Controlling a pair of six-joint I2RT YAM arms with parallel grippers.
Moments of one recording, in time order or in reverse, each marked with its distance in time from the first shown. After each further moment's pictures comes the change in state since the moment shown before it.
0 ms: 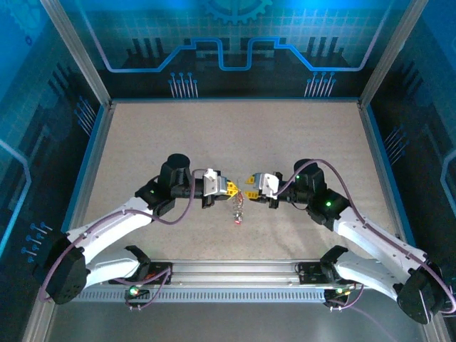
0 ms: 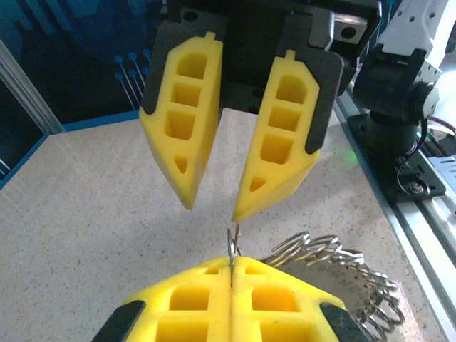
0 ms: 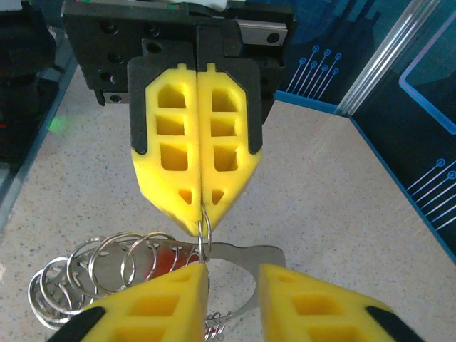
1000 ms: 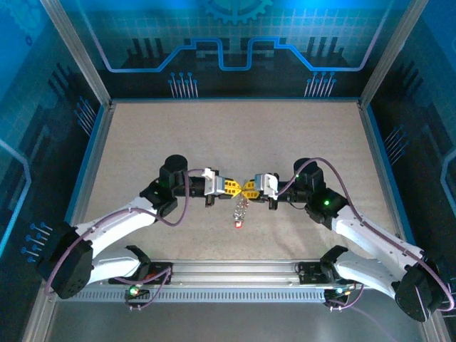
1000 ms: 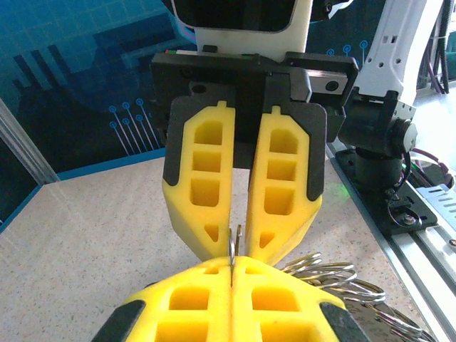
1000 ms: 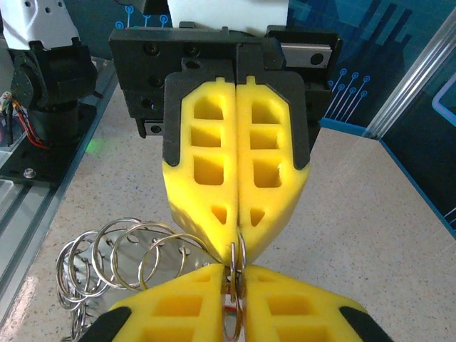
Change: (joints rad) left arm 0.001 0.054 -0.029 0.227 0.095 -0.060; right arm 0.000 0.031 -0.003 0.045 -0.103 0.028
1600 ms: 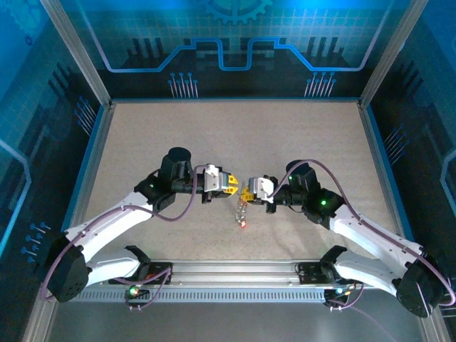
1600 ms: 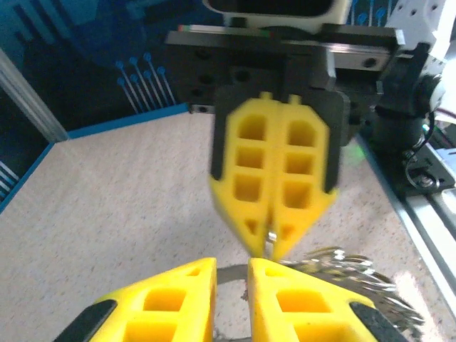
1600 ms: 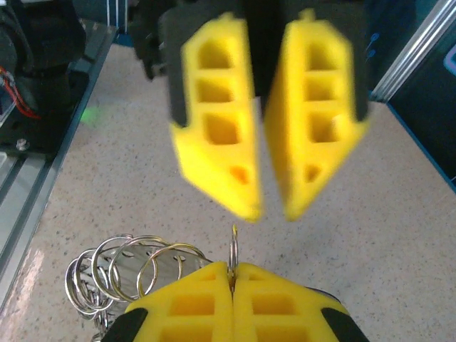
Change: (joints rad) left arm 0.005 -0.031 0.149 -0.412 -0.135 0.172; right arm 0.063 0.027 0.032 -0.134 0.130 -0.047
